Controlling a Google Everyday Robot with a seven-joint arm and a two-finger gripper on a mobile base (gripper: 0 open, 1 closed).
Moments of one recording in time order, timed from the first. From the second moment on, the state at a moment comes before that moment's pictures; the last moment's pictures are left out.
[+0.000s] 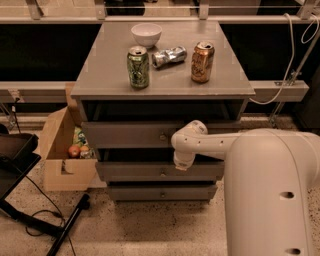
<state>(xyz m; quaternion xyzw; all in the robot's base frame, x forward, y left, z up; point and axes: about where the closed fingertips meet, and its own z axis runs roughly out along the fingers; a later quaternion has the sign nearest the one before) 0.671 -0.090 0.433 -0.62 0.78 -0.04 0.09</state>
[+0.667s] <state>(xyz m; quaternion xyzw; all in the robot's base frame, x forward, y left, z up) 0.671 -0.090 0.434 -0.62 0.78 -0.04 0.09</state>
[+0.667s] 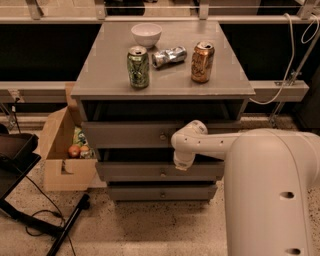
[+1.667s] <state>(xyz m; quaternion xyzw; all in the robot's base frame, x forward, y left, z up) 0.671 -0.090 0.433 -0.62 0.78 -0.04 0.09</state>
